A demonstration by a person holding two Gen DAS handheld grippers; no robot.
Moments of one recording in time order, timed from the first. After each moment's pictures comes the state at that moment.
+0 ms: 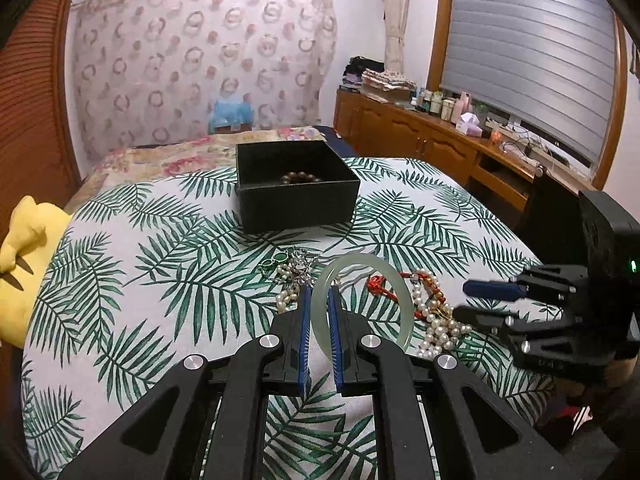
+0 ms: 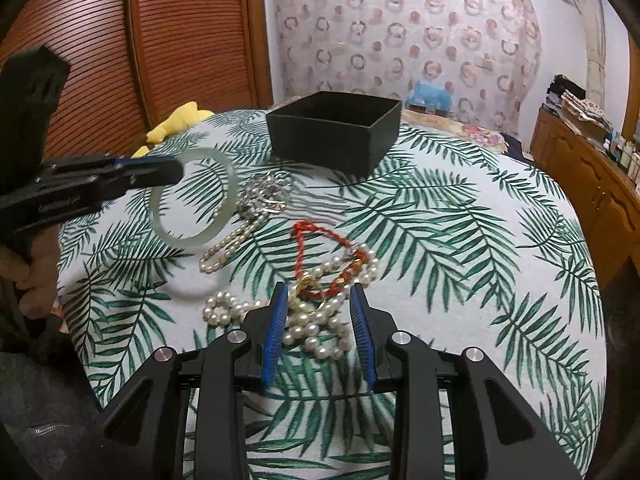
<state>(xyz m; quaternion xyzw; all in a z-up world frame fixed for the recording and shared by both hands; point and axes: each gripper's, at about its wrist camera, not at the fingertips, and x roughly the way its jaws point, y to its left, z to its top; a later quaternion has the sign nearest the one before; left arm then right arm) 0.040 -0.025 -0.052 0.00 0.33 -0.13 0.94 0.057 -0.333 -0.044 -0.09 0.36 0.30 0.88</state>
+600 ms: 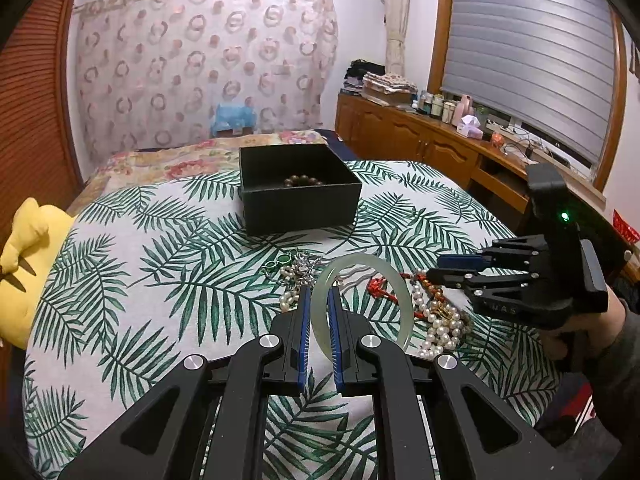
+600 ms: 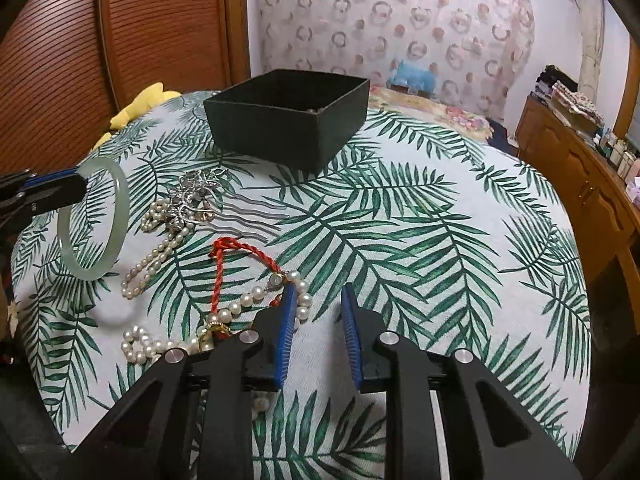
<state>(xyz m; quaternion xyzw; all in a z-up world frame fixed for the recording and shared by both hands) 0.038 -0.027 -0.048 0.00 0.32 -0.13 0.94 0.114 -0.324 -0.058 -0.13 0.41 0.27 0.86</state>
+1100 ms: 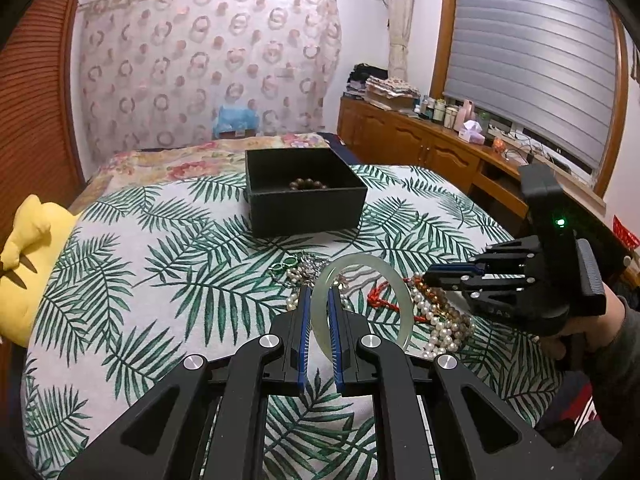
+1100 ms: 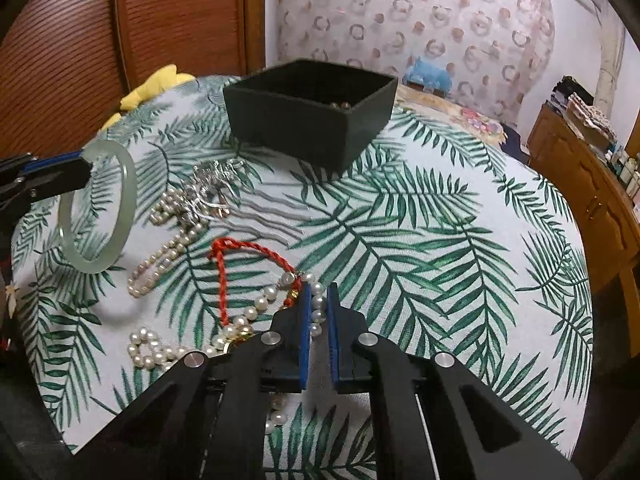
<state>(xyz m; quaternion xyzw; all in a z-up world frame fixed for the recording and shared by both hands) 0.032 -0.022 -0.044 -0.01 0.31 -0.12 0.94 0.109 -0.312 -0.048 -0.14 0.40 0.28 0.86</state>
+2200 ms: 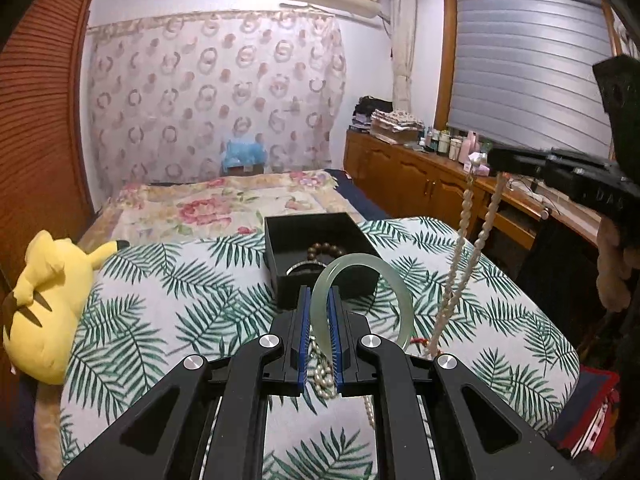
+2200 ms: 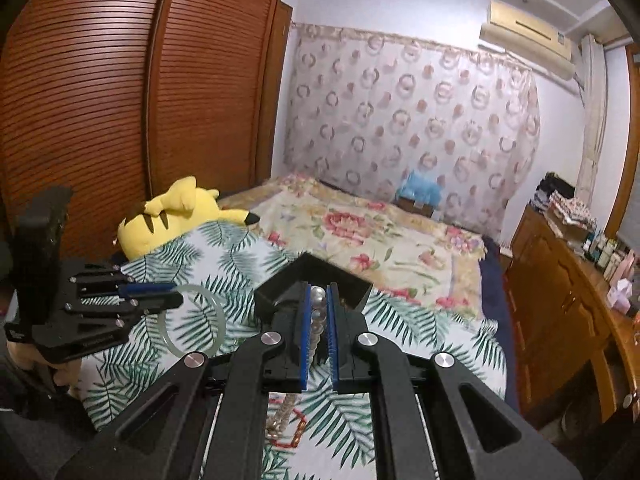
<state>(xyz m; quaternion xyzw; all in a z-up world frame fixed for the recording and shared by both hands) 0.055 -0.002 0.004 -0.01 0.26 -0.11 0.96 0.092 -0.307 0.126 -0.14 0.22 0.30 0.92</state>
